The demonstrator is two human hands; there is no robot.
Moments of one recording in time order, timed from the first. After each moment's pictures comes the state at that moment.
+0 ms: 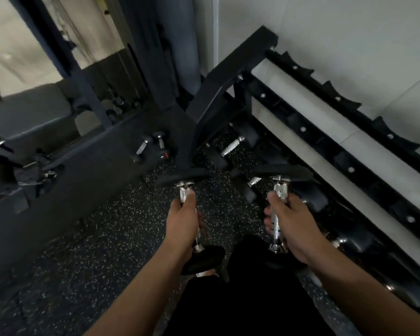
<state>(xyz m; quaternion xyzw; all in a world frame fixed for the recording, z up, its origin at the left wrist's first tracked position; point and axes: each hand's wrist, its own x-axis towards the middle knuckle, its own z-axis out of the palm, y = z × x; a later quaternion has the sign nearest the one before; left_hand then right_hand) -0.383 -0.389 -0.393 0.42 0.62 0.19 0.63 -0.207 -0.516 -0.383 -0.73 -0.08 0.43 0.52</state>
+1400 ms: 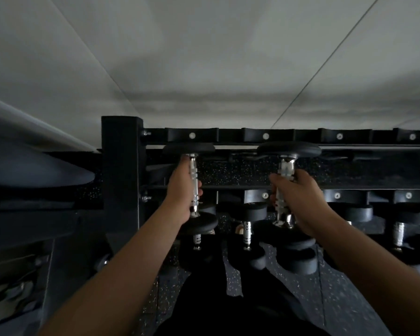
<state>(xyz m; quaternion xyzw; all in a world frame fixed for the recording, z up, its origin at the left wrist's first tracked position) 0.133 -0.064 -0.448 0.57 0.41 -0.20 0.68 0.130 -0.306 -0.426 -0.74 0.28 0.21 0.58</state>
